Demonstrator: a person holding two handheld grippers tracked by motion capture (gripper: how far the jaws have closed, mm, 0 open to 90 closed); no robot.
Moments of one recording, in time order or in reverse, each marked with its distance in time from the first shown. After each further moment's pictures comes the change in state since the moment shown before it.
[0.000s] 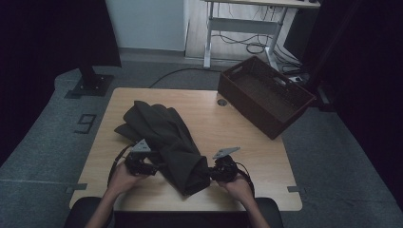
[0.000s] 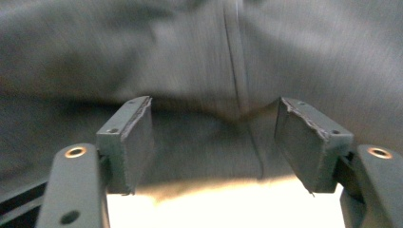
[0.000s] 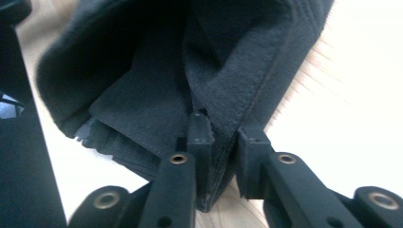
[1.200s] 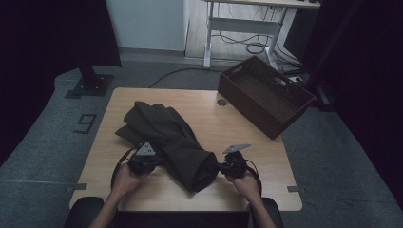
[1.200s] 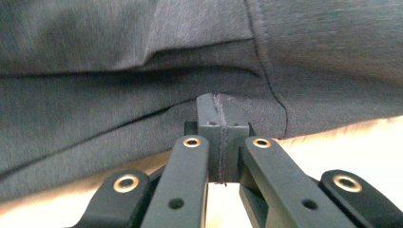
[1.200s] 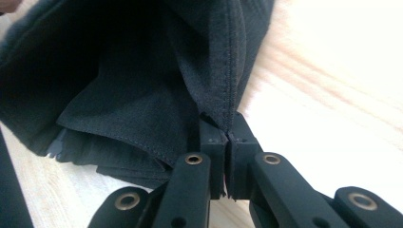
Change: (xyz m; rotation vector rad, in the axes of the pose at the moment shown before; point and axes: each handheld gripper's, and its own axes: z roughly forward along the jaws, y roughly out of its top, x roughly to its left) left arm -0.008 0.014 0.002 0.027 0.068 0.064; right arm -0.024 -0.004 -0.023 -0.029 -0.098 0.073
